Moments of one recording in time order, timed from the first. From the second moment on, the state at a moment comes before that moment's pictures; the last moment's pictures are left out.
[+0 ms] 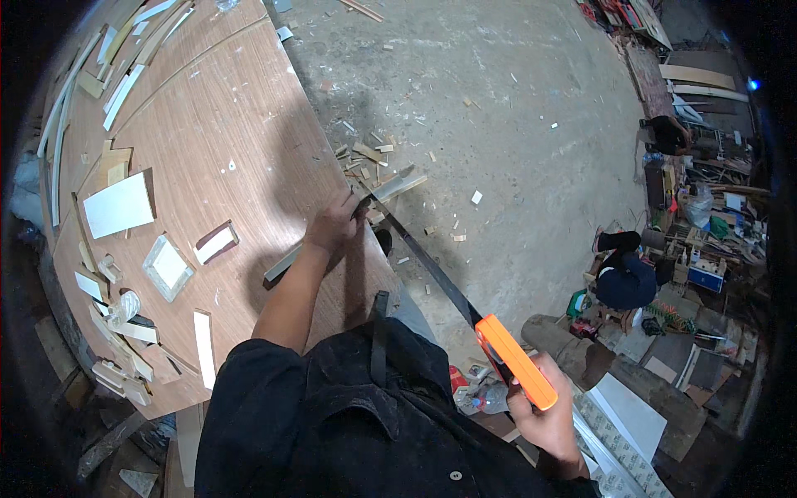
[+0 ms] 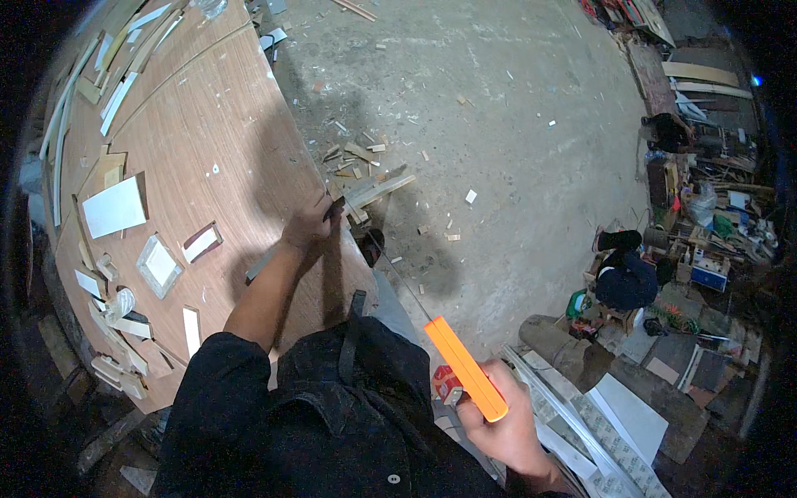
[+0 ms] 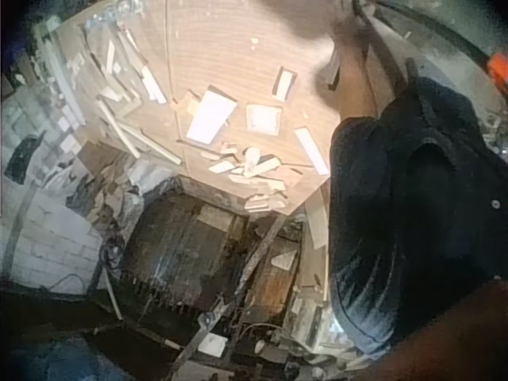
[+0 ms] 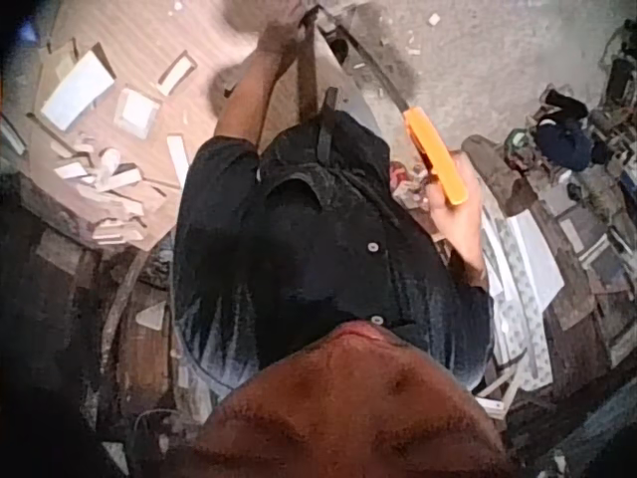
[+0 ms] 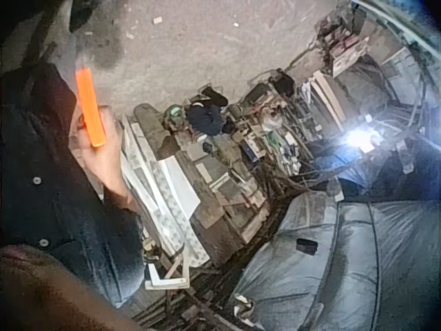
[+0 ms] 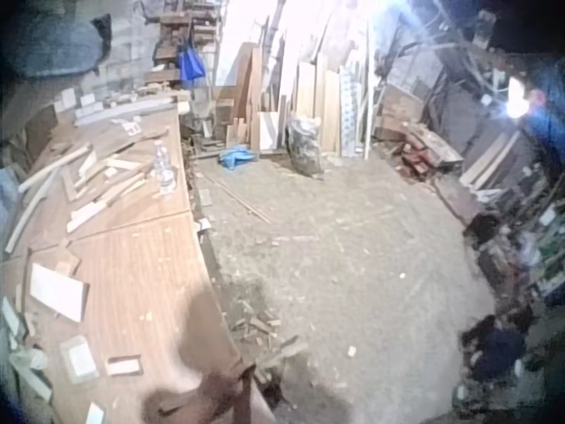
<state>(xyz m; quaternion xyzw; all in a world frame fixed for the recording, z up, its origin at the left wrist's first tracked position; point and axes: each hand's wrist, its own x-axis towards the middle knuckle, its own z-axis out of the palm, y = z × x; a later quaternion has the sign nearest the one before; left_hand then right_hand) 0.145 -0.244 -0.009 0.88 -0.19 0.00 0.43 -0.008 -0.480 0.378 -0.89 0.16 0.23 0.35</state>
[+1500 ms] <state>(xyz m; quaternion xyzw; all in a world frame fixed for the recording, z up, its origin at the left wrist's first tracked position) 0.145 -0.239 -0.030 0.89 -0.21 0.03 0.40 0.028 -0.454 0.189 -0.89 0.11 0.13 0.43</state>
